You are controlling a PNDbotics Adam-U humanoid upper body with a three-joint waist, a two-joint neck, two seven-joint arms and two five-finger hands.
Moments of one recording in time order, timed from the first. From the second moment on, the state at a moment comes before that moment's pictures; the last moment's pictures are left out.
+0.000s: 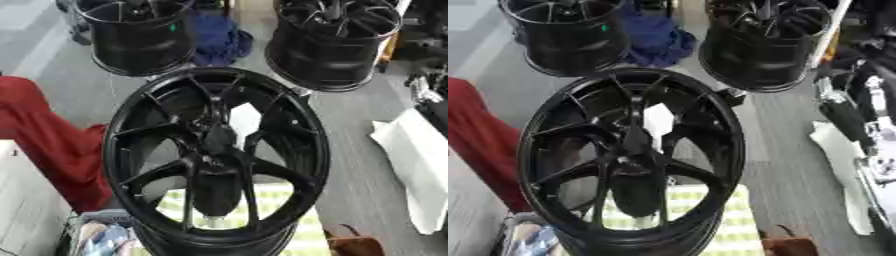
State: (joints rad) left arm -0.08 0.22 0.35 -1.90 0.11 -0.11 0.29; right arm -0.26 -0.63 0.02 -1.77 0.07 -0.05 -0.07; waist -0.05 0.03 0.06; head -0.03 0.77
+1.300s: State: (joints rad) left arm -0.07 0.23 0.32 -1.88 0.13 -0.09 0.17; right arm -0.87 -0.71 0.46 -1.53 0.09 -0.02 0.90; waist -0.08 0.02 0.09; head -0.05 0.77
